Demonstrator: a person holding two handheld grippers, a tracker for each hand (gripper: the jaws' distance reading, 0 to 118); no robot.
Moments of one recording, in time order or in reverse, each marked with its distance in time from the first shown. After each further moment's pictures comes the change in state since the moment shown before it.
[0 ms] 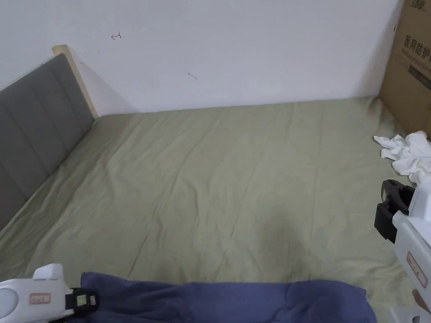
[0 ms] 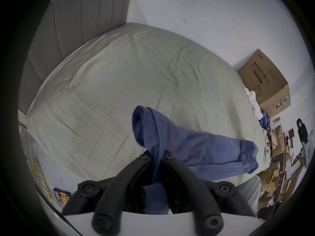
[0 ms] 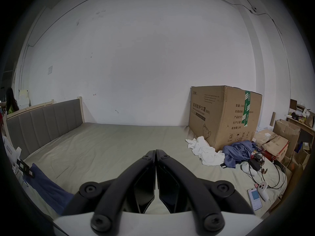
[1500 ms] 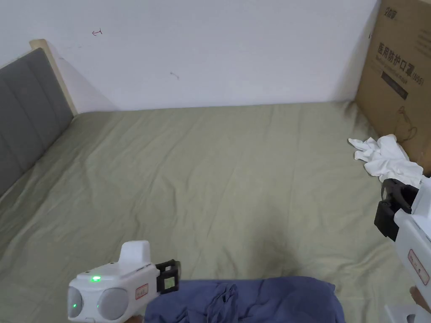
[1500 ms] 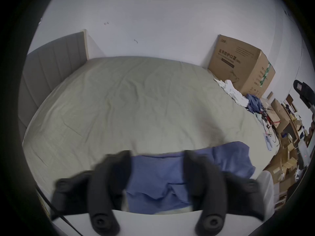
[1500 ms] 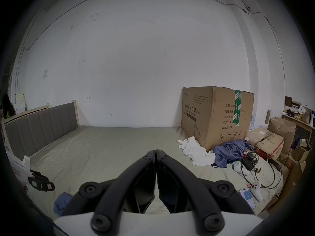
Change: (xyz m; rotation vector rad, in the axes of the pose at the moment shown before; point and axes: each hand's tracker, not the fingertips) left arm 0.183 -0.049 -0.033 0.255 -0.044 -0.287; right arm 0.045 0.003 0.018 0.009 -0.043 -0.027
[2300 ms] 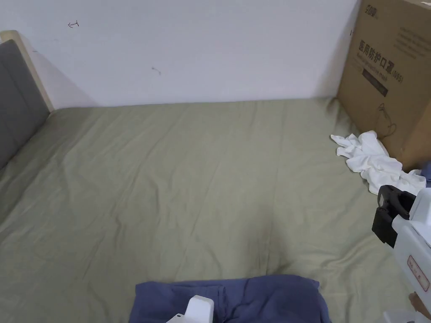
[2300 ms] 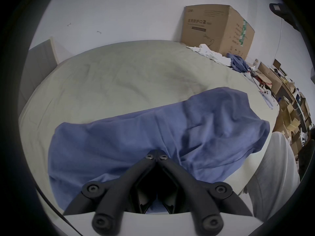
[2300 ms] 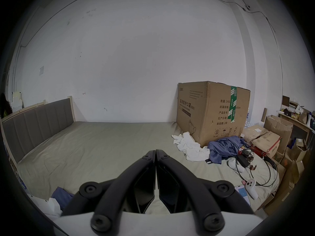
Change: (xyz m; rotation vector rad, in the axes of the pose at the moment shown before) left arm 0.114 -0.110 -0.082 -0.106 -0.122 -0.228; right arm 0.014 -0.008 0.004 -0.043 -0.033 0.007
